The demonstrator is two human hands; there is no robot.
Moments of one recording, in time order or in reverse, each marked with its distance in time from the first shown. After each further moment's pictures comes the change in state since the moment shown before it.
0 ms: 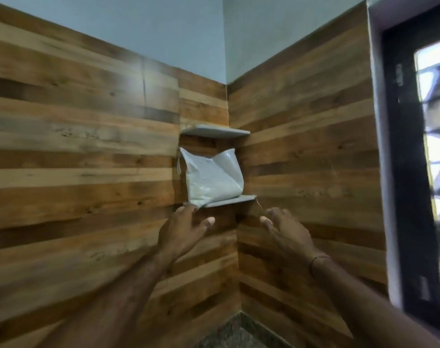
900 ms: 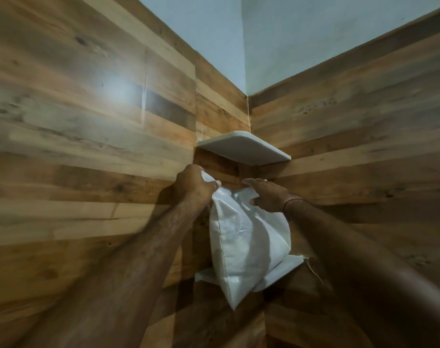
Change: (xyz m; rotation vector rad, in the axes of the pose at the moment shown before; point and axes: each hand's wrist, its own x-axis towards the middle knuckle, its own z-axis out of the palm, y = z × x) left_hand 0.389 -0.102 0.031 -0.395 0.297 0.017; right_hand 0.428 -0.098 0.108 -0.509 0.011 -0.147
